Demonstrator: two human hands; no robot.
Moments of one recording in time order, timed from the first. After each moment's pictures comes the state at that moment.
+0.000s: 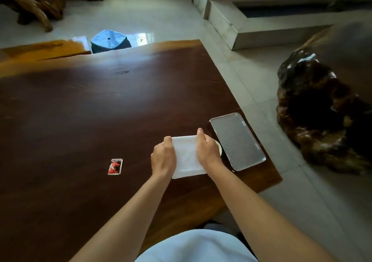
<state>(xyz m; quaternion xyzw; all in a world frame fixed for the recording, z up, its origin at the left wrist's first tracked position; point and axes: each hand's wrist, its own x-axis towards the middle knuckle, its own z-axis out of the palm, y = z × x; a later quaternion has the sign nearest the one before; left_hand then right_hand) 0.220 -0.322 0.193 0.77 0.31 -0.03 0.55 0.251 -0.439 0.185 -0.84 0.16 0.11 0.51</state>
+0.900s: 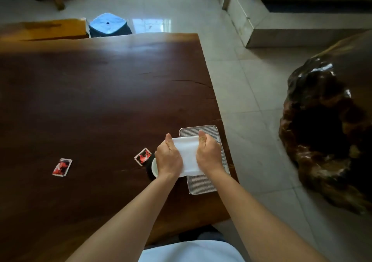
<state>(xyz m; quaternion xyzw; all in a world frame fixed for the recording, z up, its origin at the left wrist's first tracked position) 0.339 -0.526 0.152 0.75 0.36 0.08 0.54 0.374 -0.628 0.150 -0.88 0.05 0.09 0.46</state>
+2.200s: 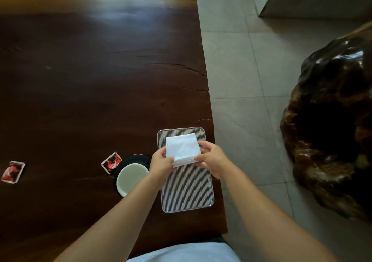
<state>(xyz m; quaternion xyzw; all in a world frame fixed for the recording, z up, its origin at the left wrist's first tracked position) 0.427 -0.563 0.046 0.56 0.46 -0.17 0.67 0.498 -0.716 0.061 -0.67 0.24 0.43 0.55</state>
